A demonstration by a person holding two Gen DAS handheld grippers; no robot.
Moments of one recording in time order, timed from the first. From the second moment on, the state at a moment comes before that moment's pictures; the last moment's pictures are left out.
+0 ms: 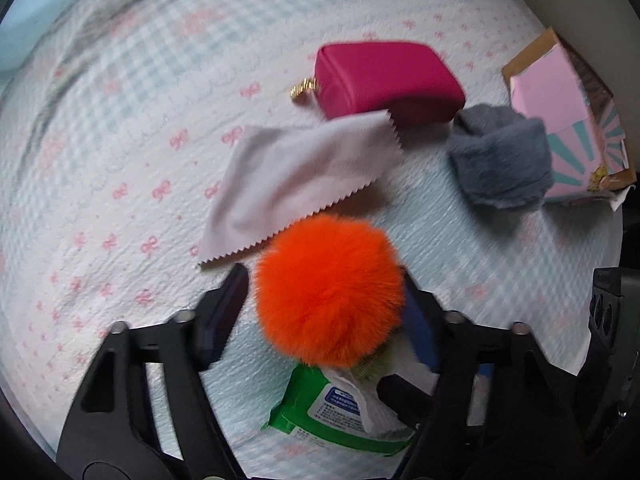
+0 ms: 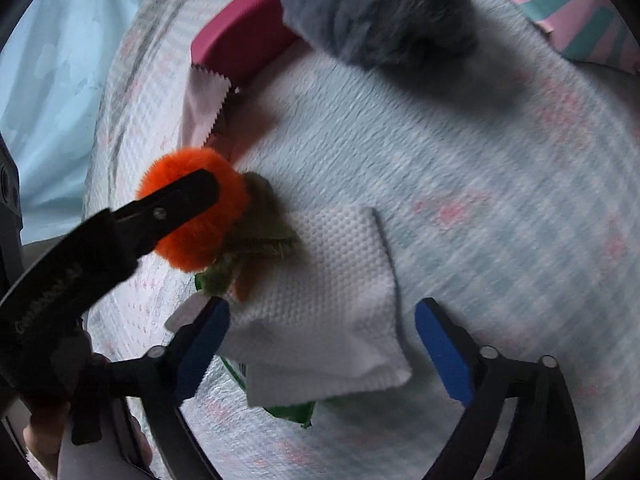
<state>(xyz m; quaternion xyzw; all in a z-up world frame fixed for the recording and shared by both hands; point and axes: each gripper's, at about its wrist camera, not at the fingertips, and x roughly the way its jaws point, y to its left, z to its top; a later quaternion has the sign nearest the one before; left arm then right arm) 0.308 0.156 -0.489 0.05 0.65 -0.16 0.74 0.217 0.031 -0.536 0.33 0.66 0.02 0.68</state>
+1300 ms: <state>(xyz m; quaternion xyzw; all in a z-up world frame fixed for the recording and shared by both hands) 0.244 0.162 -0.330 0.03 0.55 -0.13 0.82 0.179 0.000 -0.414 0.25 0.59 0.06 0.76</state>
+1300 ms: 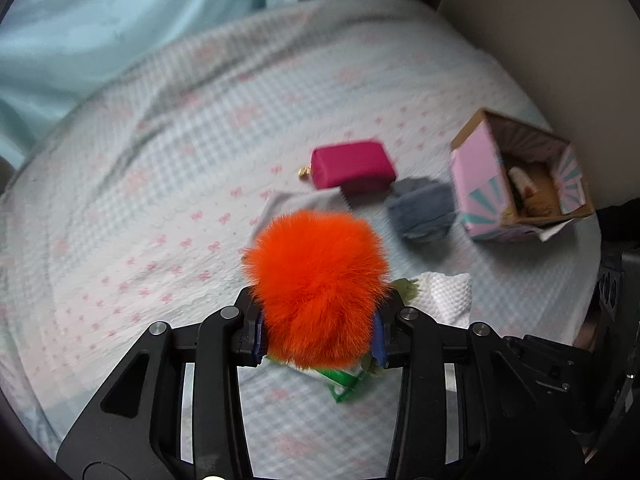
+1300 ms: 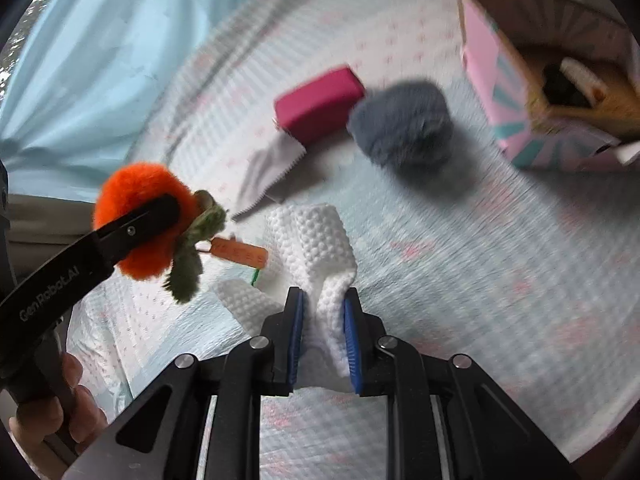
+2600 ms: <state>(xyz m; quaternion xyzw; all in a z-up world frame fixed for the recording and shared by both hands) 0.217 -0.148 -0.219 -0.04 0.50 -0.16 0.85 0.172 -0.340 -0.254 0.20 0.50 0.02 0.84</state>
